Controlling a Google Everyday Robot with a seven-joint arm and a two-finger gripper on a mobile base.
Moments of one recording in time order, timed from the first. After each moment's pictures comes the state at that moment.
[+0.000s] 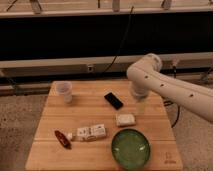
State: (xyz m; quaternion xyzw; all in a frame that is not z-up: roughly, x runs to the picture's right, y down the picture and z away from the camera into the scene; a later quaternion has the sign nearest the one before) arm 0.160 0.071 0.726 -0.27 0.00 -0.11 0.96
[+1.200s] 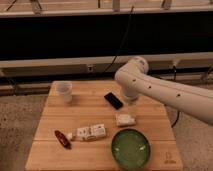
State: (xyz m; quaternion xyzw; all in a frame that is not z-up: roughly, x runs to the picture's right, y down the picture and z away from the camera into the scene) arm 0.110 0.087 0.729 -0.28 -0.01 -0.16 0.95
